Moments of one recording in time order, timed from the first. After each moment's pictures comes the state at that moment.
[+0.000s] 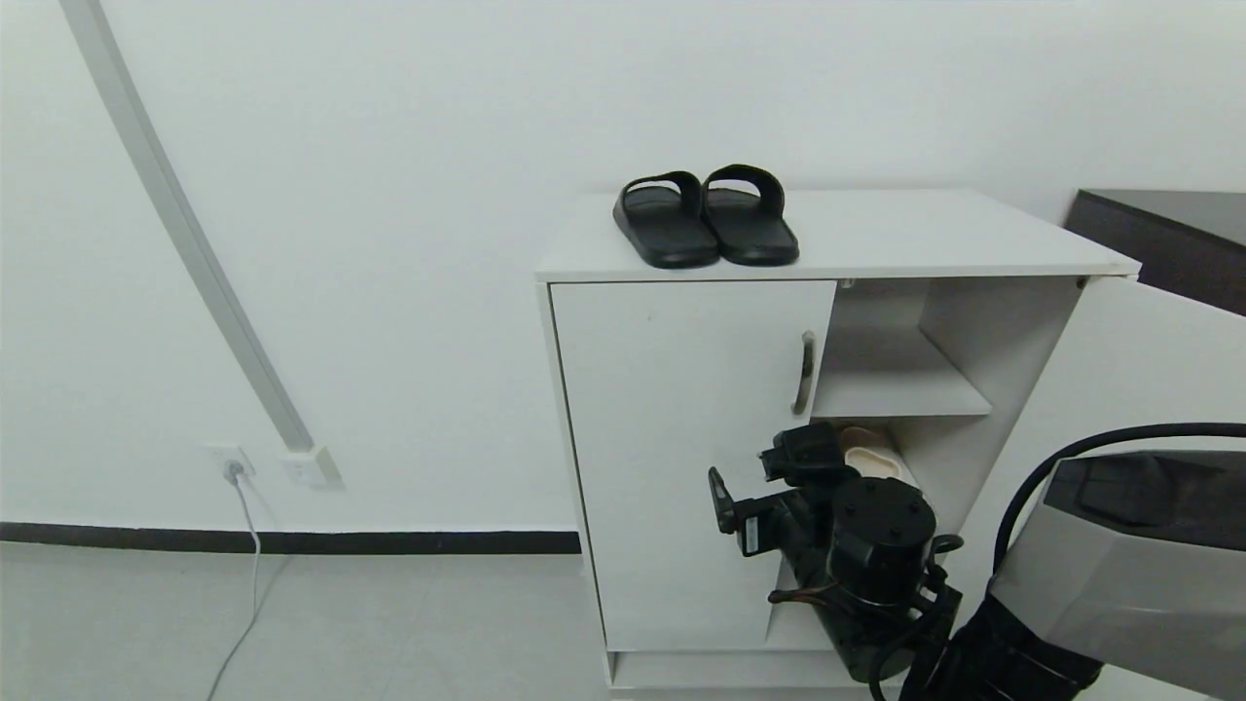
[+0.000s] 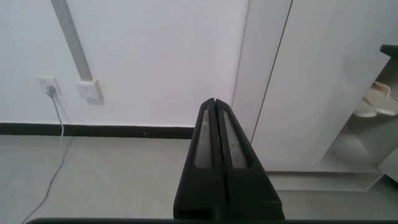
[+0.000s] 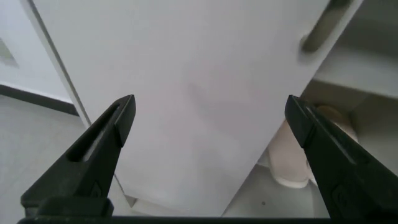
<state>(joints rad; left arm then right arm) 0.00 0.00 0.00 0.00 0.05 -0.03 0.79 2.17 -0.67 -1.49 -0.55 -0.05</state>
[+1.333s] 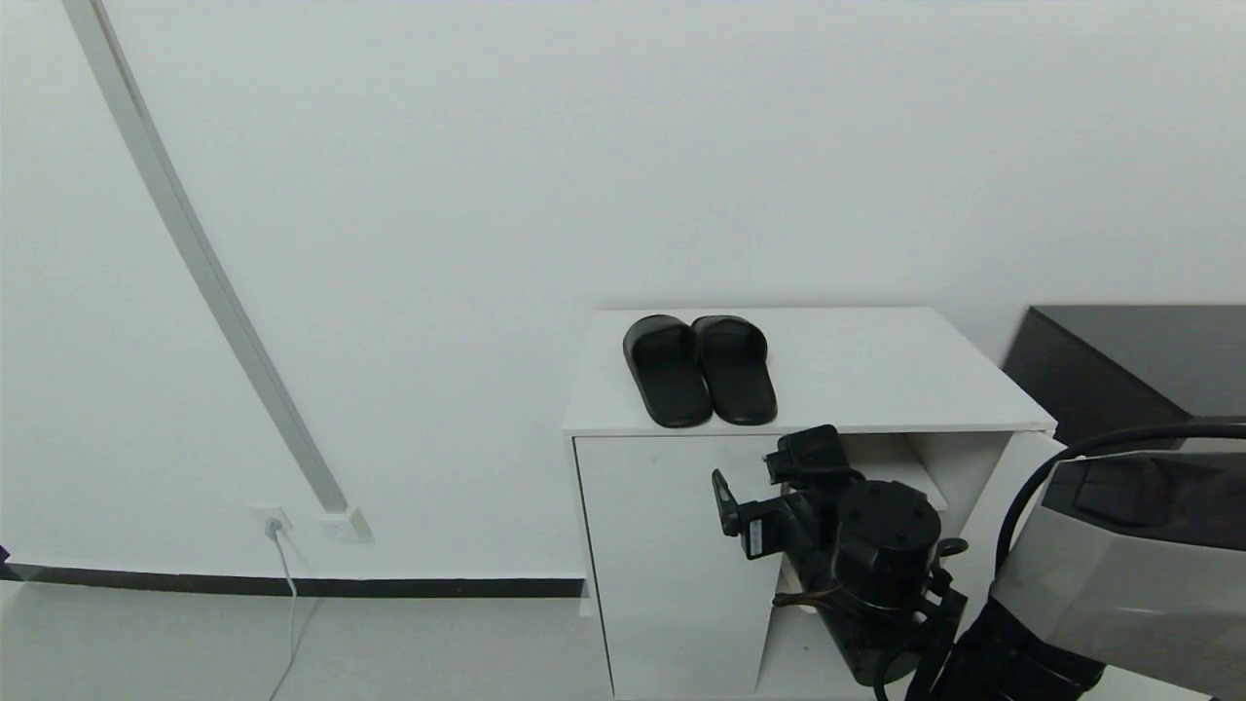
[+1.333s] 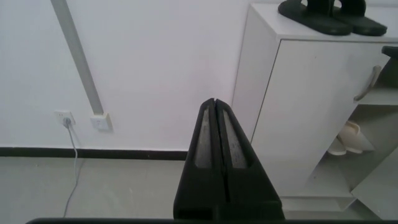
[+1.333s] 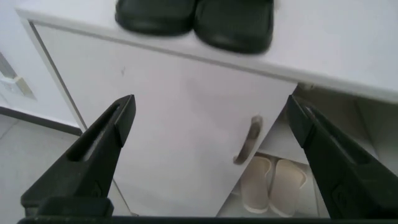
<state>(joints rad) 0.00 0.00 0.00 0.00 0.05 -0.03 0.79 2.17 -0.65 -1.51 -0.55 -0.05</state>
